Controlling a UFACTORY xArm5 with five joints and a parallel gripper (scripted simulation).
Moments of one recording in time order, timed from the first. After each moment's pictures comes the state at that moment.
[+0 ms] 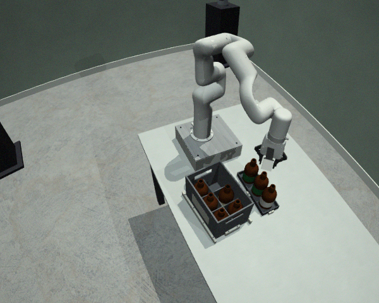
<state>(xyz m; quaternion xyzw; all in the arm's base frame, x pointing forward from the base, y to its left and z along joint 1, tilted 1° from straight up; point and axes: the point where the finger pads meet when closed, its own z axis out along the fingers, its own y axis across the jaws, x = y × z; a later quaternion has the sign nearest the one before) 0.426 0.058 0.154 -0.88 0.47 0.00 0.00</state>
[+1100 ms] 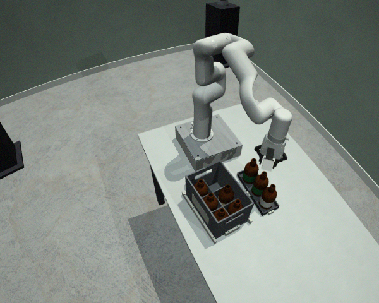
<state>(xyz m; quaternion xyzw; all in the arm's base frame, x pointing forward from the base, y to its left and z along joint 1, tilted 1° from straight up) 0.427 0.059 0.153 -0.89 0.47 0.00 0.00</state>
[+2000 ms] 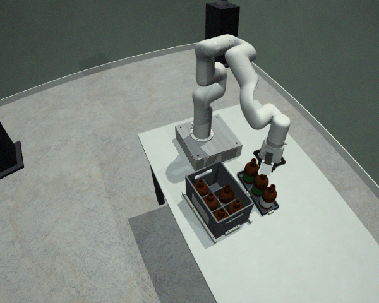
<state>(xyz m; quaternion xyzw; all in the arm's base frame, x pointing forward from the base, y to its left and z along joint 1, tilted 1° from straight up) 0.426 0.060 0.125 -0.89 0.47 0.00 0.00</state>
